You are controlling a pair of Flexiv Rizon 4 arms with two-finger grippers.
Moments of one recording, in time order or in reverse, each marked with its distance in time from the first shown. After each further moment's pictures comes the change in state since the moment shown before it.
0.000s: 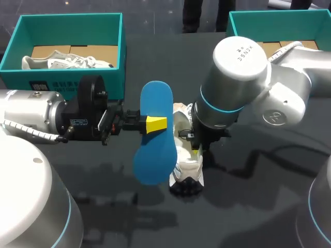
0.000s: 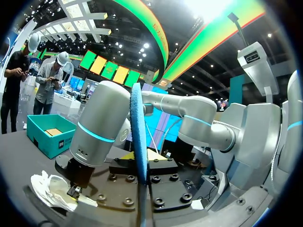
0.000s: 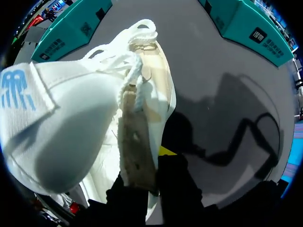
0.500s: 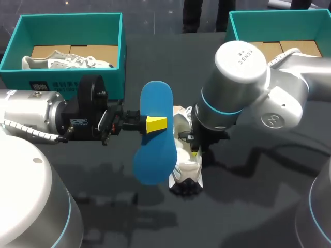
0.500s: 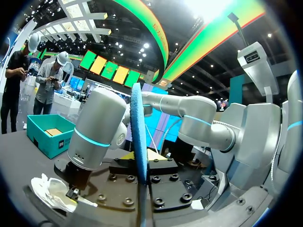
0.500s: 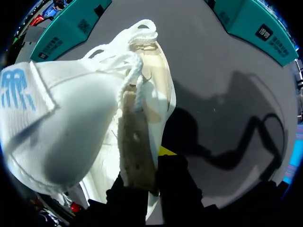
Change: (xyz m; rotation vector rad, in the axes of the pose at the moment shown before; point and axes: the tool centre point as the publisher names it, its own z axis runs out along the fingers) left arm 0.000 0.000 0.000 0.000 0.000 0.000; right arm -0.001 0.002 0.018 0.014 0.023 -0.003
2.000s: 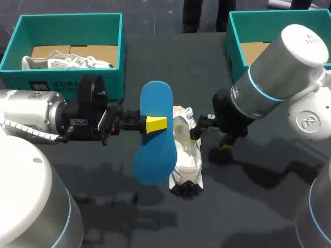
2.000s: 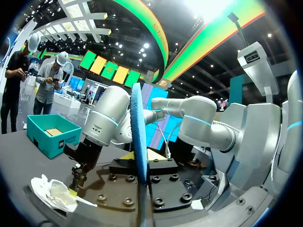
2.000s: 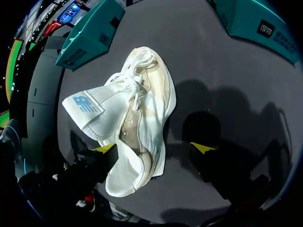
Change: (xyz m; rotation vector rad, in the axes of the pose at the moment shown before) left arm 0.000 0.000 0.000 0.000 0.000 0.000; right arm -0.014 -0.001 -0.057 0.009 0.253 -0.016
